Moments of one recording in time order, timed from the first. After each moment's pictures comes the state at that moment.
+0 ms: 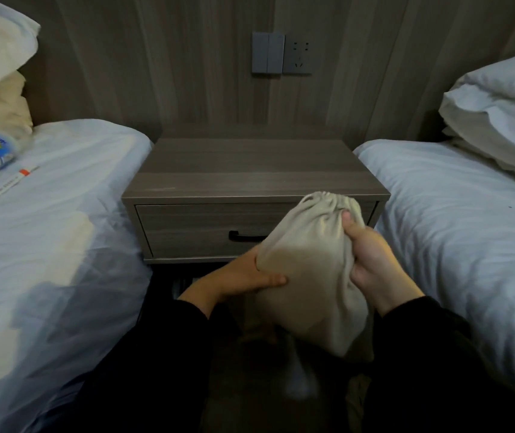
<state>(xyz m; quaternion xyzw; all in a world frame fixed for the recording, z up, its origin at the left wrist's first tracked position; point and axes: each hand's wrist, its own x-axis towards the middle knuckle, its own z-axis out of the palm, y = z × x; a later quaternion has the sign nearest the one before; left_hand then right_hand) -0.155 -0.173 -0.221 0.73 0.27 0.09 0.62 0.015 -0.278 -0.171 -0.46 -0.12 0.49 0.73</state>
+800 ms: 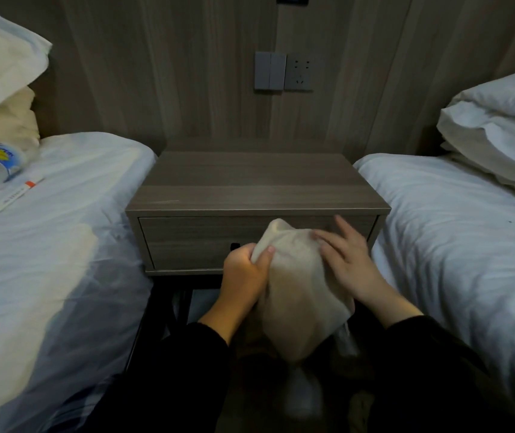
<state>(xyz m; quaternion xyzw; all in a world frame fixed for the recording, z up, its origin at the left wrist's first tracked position) -0.140 -0.192 -0.211 0.67 0.40 0.41 0.47 0.040 -0.271 -0.211 -0.75 -0.54 0.06 0.37</state>
